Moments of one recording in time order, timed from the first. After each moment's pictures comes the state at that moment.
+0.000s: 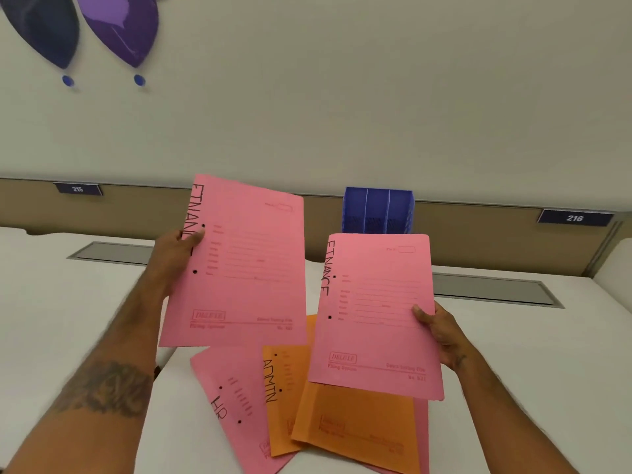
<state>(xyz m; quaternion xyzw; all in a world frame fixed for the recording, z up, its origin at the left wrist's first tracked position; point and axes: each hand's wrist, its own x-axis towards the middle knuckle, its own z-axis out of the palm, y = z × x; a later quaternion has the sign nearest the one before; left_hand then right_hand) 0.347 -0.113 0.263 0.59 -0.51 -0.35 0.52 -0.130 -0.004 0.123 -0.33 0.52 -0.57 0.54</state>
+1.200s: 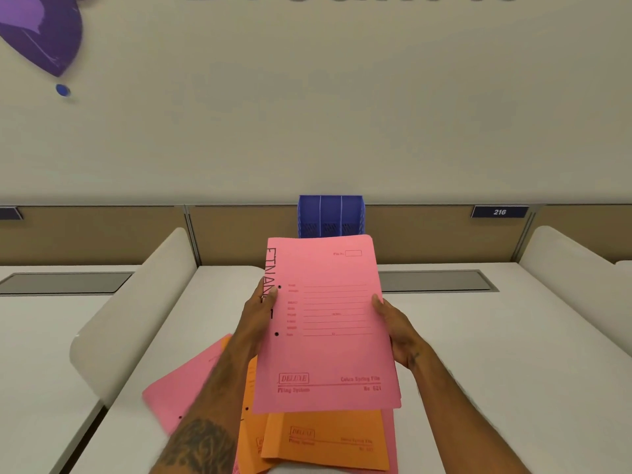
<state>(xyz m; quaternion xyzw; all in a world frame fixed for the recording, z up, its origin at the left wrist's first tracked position) 0.157 -0.072 0.163 0.44 -0.57 -0.54 0.43 -0.110 0.013 0.144 -0.34 0.50 -0.56 0.57</state>
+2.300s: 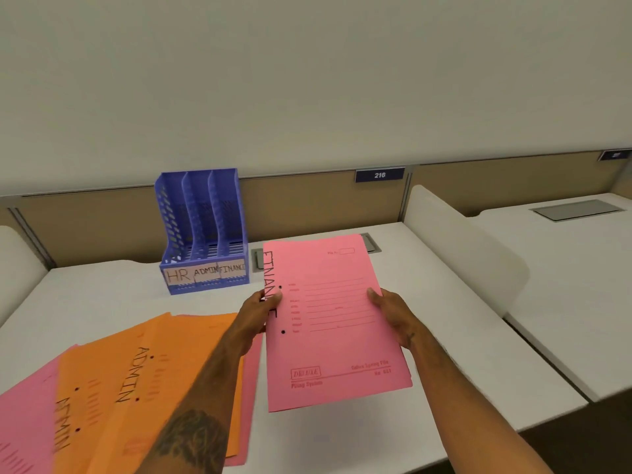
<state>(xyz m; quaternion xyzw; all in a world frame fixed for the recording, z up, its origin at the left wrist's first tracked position) -0.131 0.010 0.109 0.45 -0.59 -0.62 0.26 -0.390 0.149 0.106 -0.28 0.65 -0.54 0.44</state>
